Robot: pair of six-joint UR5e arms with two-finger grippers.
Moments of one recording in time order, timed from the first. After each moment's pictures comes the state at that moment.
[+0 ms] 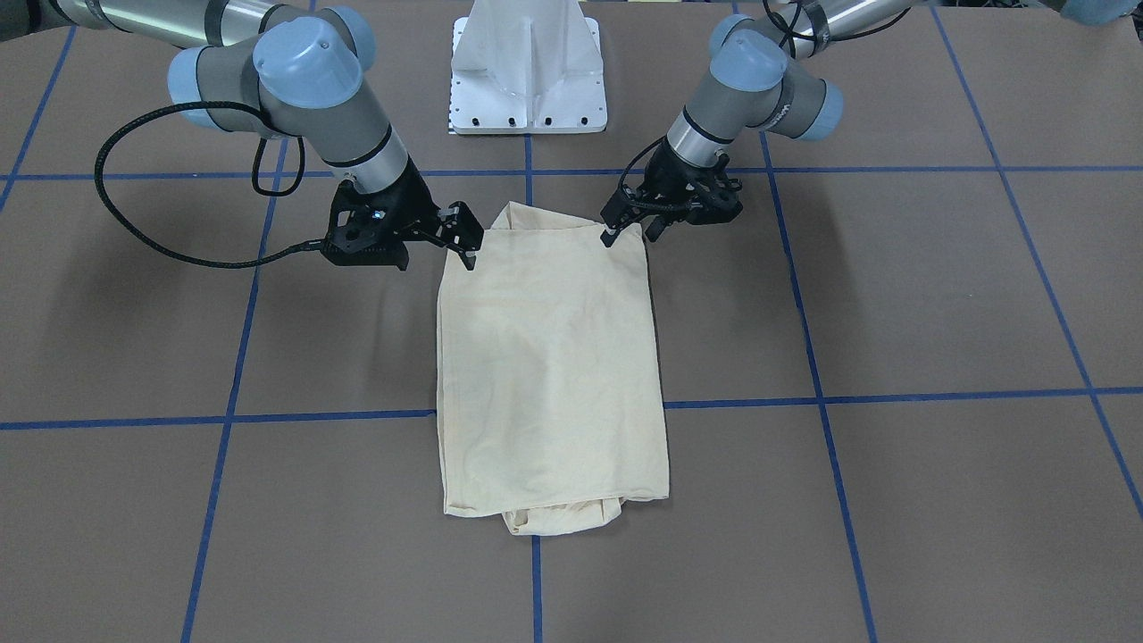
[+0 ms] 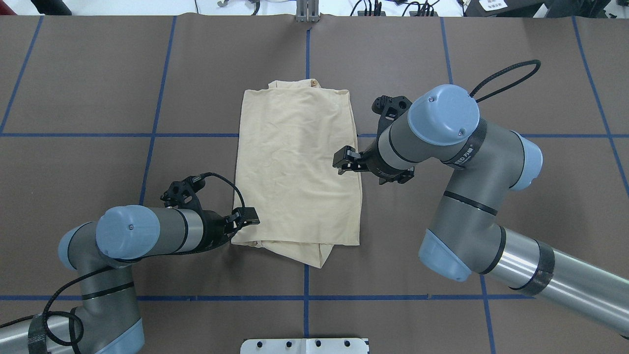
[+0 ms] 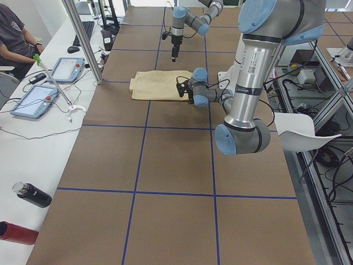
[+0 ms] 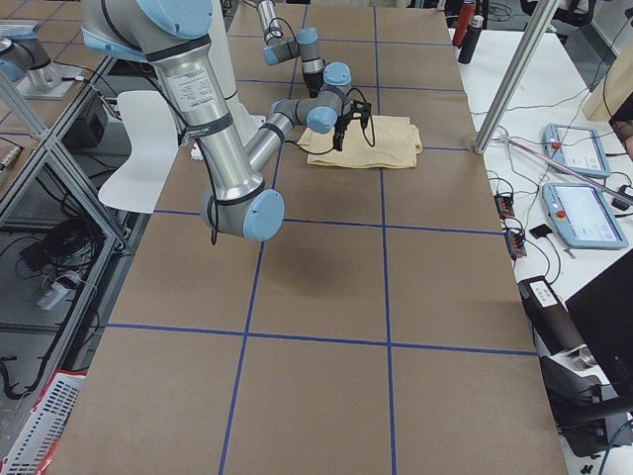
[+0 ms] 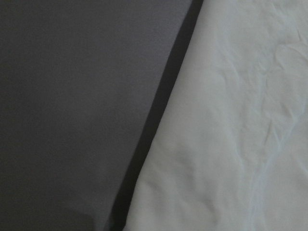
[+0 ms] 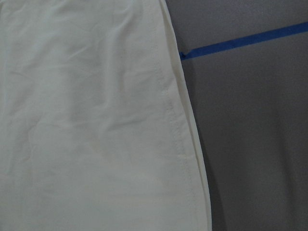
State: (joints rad) left arm -0.36 -1.88 -1.73 -2.32 -1.68 -1.80; right arm 0.59 -1.06 1.79 -1.35 1.96 1.40
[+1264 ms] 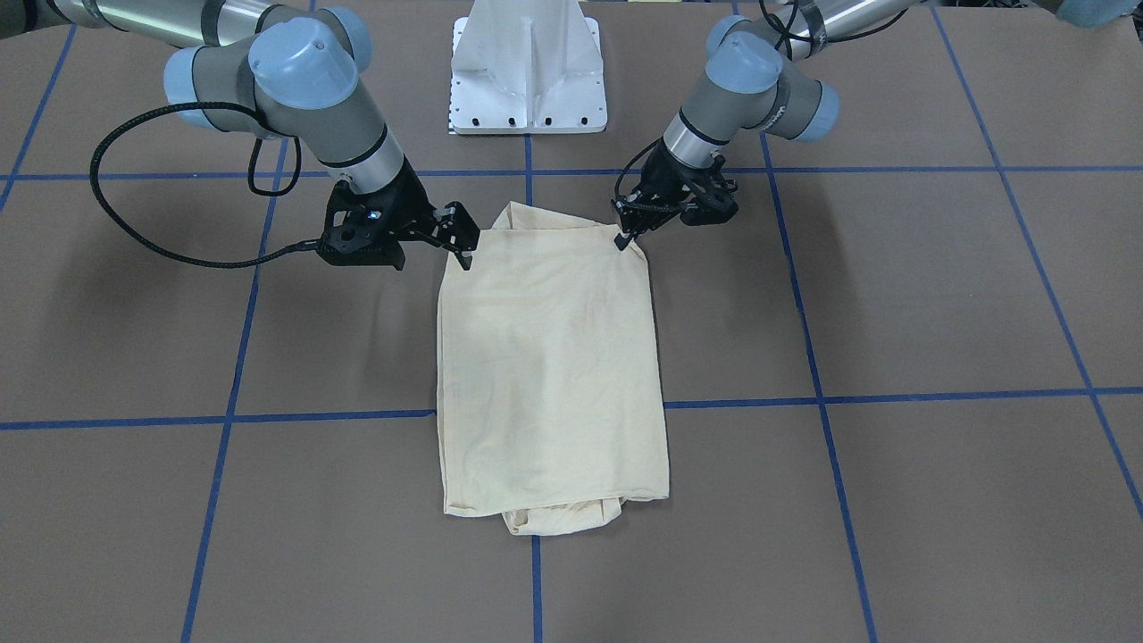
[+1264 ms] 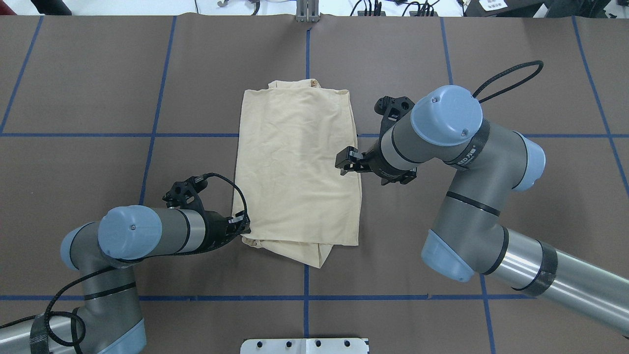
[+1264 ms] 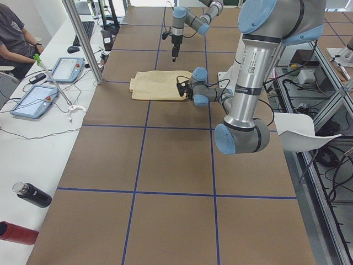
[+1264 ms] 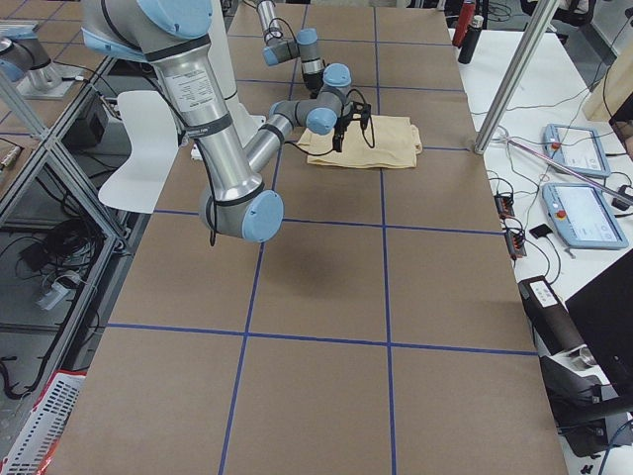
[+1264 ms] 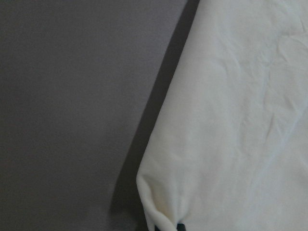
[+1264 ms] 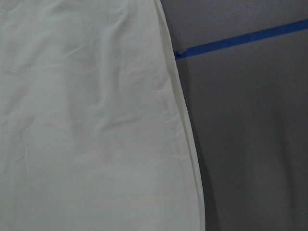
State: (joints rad) left arm -0.36 -1.88 -1.73 -2.32 -1.68 -1.80; right arm 0.59 -1.07 1.79 -1.35 1.96 1.40
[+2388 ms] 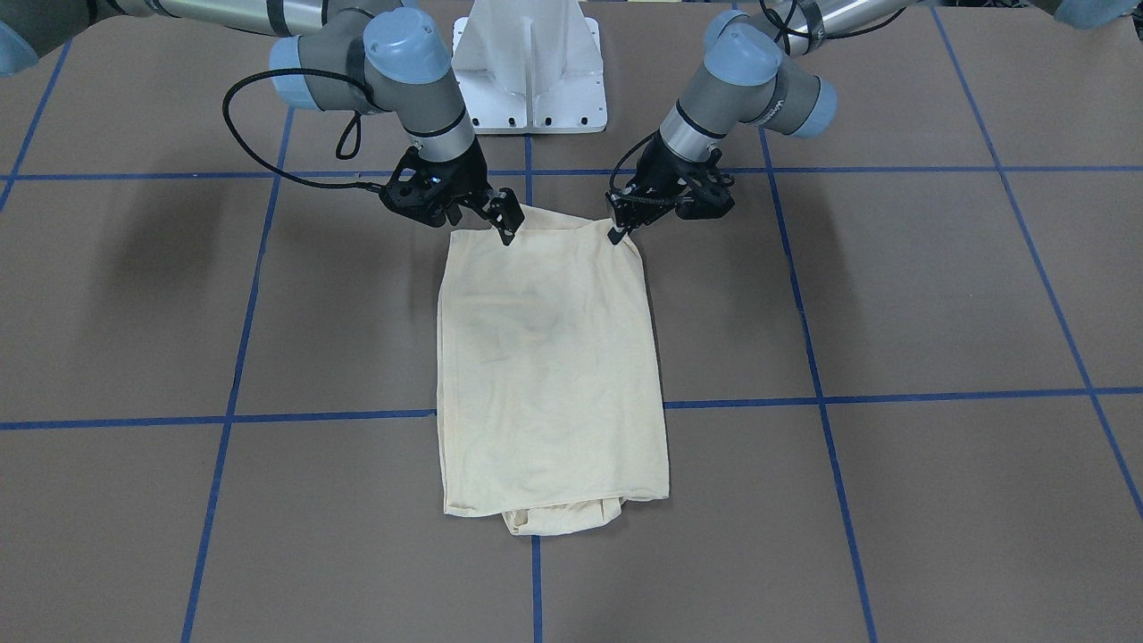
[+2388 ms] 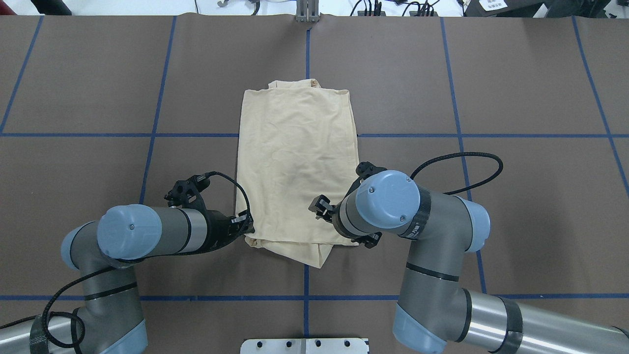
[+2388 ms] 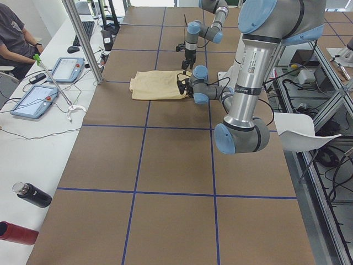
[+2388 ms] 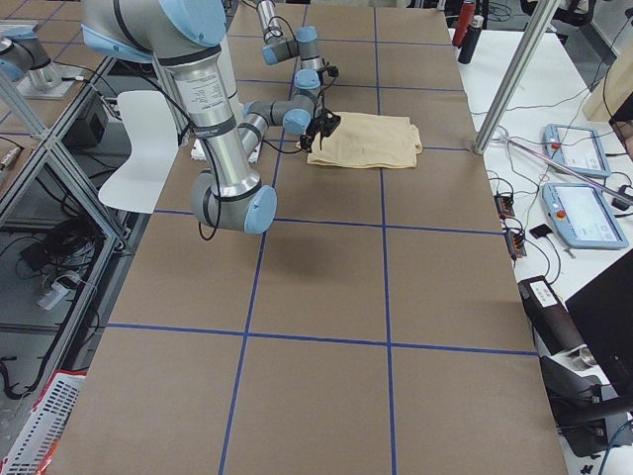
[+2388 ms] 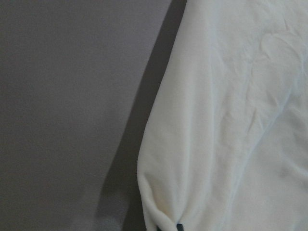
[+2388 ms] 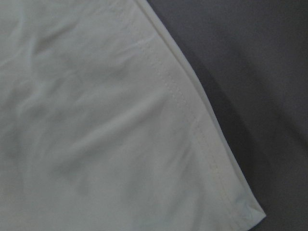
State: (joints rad) left arm -0.36 -1.89 -1.75 -2.32 -1.69 -1.80; right arm 0.36 -1.02 1.74 -1.37 1.77 1.92
